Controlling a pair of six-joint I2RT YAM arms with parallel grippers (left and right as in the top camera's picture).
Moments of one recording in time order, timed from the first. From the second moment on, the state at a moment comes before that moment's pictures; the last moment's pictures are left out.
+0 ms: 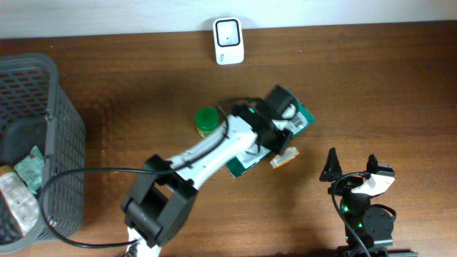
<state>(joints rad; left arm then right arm) -0.77 2.06 1.65 -0.74 0.17 -0.20 0.03 0.01 0.01 -0.06 0.15 0.25</state>
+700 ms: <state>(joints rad) 0.11 1.51 2.04 -1.19 -0.17 -0.25 0.03 0.01 0.01 -0.06 0.15 0.25</state>
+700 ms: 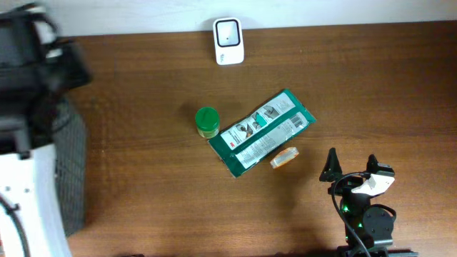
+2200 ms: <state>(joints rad) 0.66 1.97 1.40 -0.85 -0.28 -0.27 0.03 0.01 0.01 -0.06 0.15 0.25</state>
